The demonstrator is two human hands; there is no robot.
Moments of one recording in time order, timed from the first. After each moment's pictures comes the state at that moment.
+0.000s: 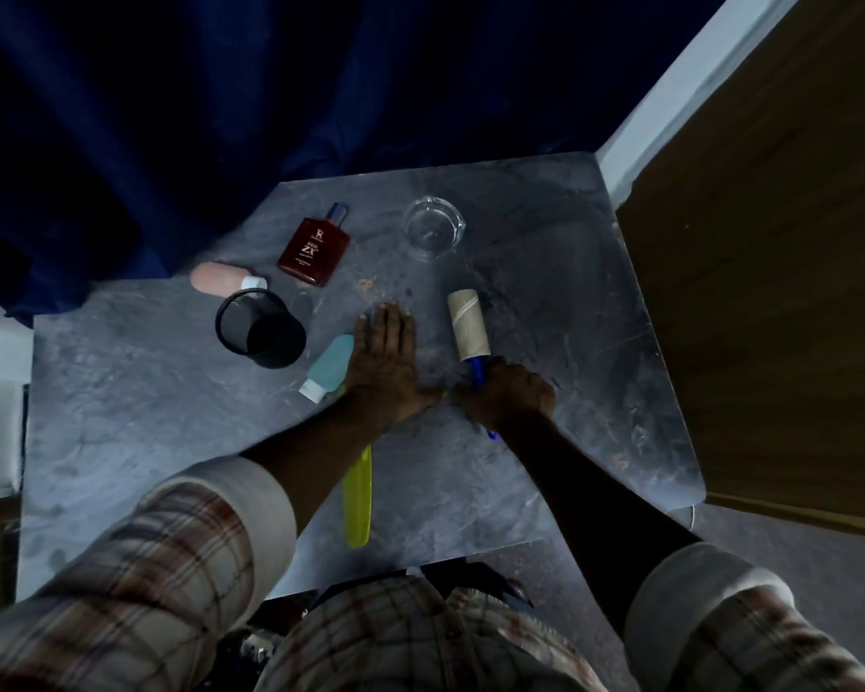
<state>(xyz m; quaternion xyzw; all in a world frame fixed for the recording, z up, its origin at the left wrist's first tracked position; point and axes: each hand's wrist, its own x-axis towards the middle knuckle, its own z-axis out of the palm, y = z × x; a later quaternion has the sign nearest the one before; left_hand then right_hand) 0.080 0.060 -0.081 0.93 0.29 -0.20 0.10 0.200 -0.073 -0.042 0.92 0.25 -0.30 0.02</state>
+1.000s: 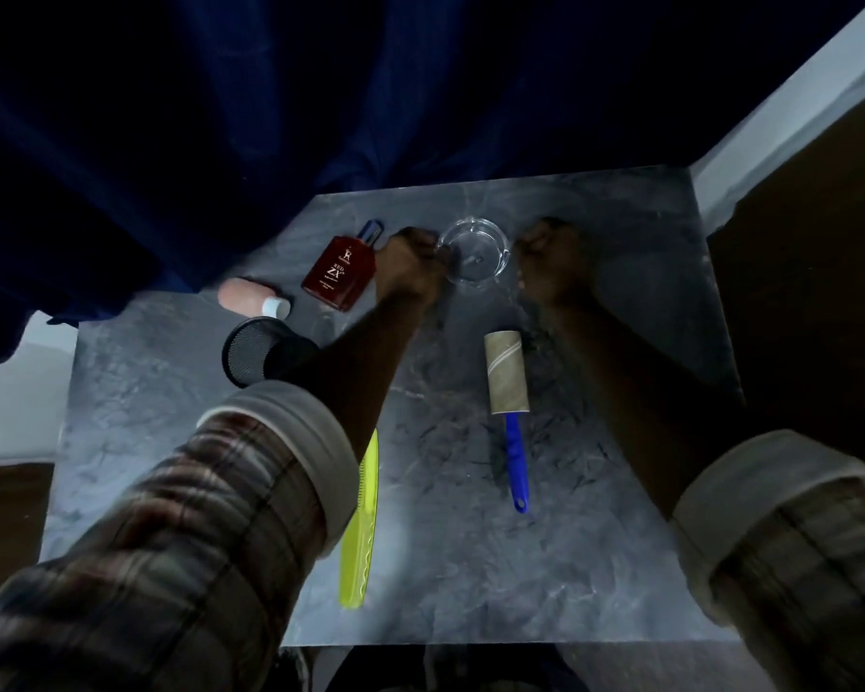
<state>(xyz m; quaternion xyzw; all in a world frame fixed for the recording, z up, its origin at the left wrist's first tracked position) 0.201 0.191 -0.072 0.68 0.57 0.09 0.45 0.351 0.085 -0.058 0.87 0.29 -0.25 -0.33</state>
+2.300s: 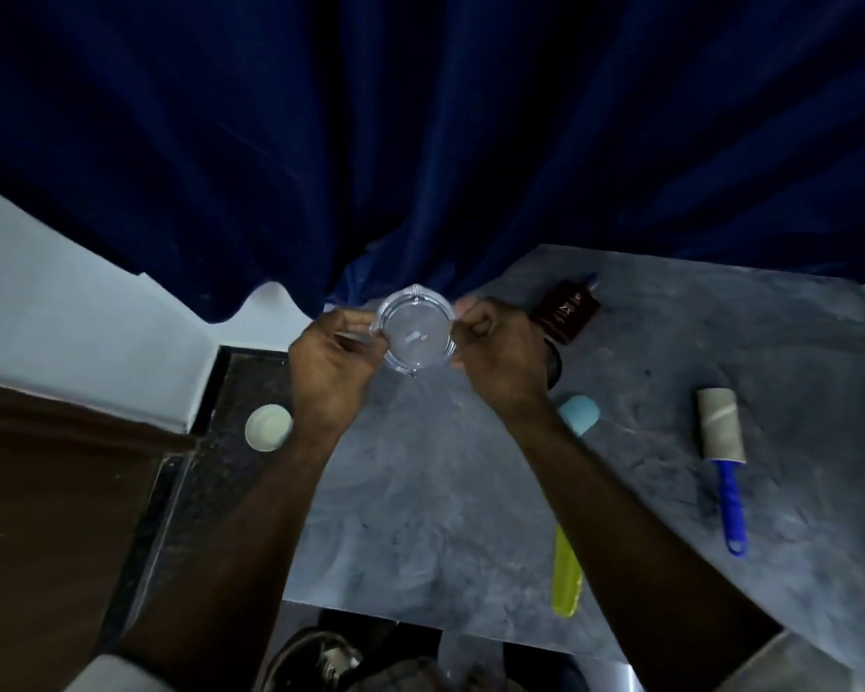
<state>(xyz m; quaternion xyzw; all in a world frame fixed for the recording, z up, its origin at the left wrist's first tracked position) -0.215 0.233 0.019 0.60 0.59 0.37 0.40 -0.033 0.176 0.047 0.80 0.39 -0.28 -0.37</state>
